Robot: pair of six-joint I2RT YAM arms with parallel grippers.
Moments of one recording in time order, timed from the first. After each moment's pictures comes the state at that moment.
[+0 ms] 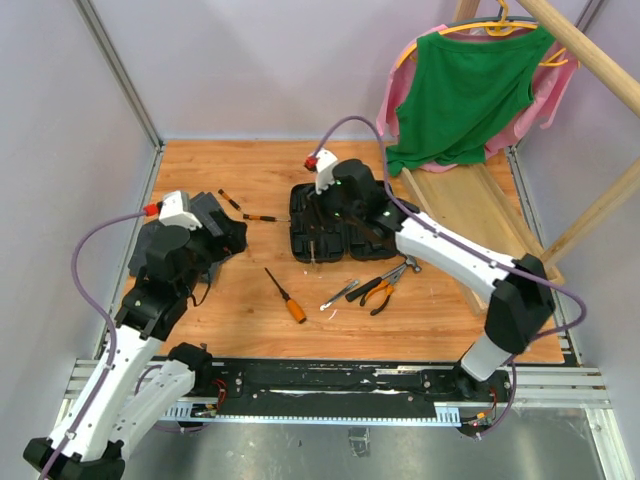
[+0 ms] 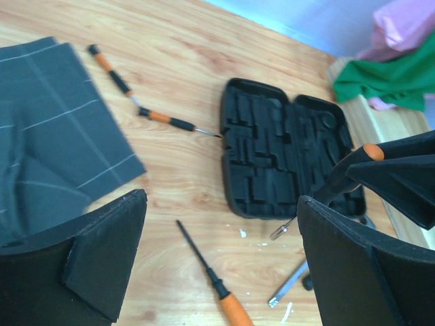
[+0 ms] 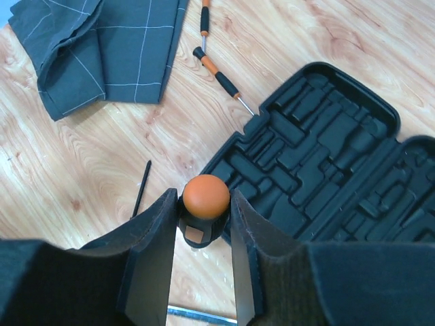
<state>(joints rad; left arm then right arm) -0.37 0.63 0.77 -0.43 -0.29 -0.52 0.80 1.66 1.41 -0.22 -0.09 0.06</state>
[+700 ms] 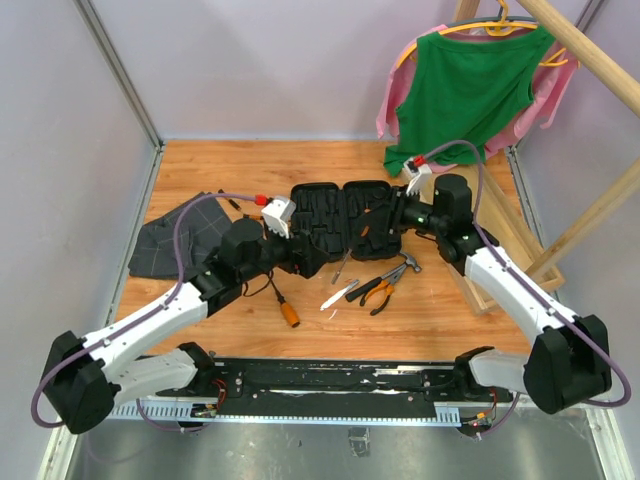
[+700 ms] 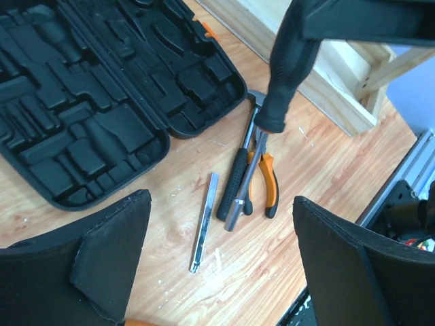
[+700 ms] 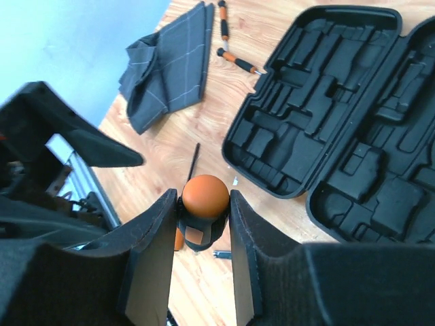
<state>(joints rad) -0.71 1.01 0.69 0.03 0.10 -0.41 0.37 1.25 0.89 0.03 -0.56 0.46</state>
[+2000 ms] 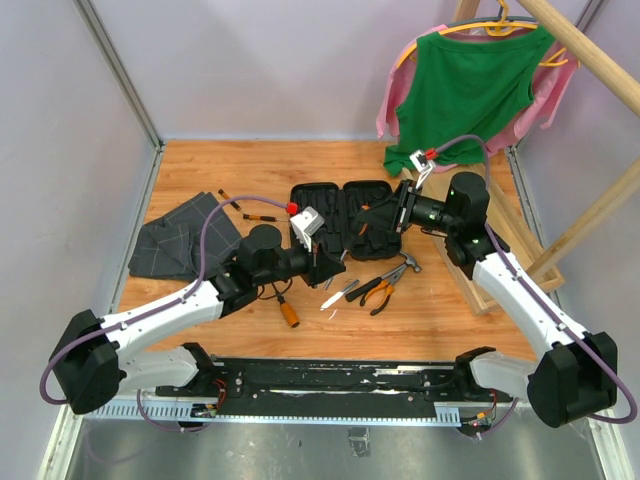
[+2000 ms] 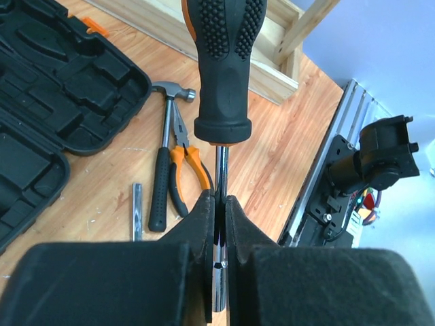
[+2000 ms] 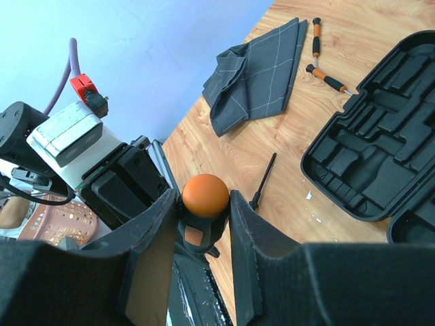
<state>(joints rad) -0.83 1.13 0.69 0.21 0.28 -0.38 0.33 1.16 0.89 0.15 -0.82 0.64</state>
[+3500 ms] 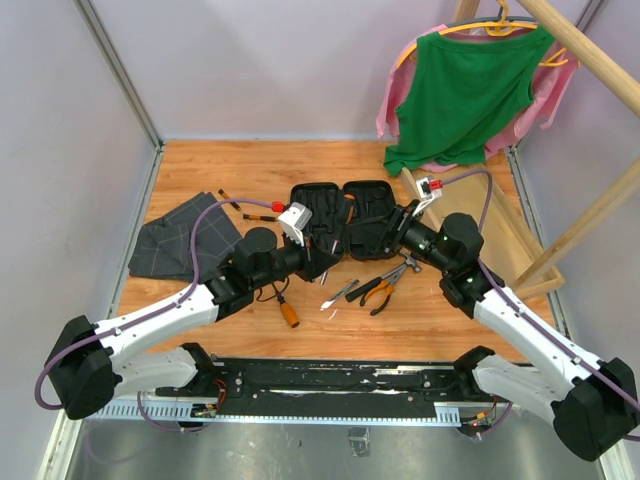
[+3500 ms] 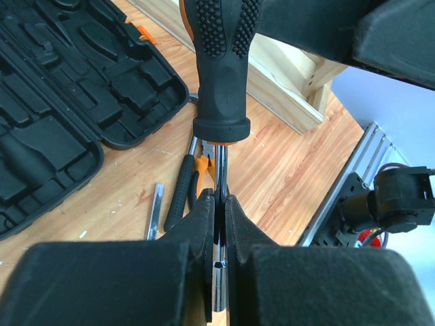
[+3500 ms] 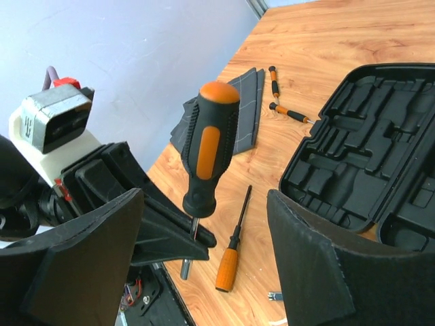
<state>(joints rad) -0.84 1.09 0.67 0.20 0.12 -0.47 0.54 0.96 0.66 0.30 -0.35 0.66</state>
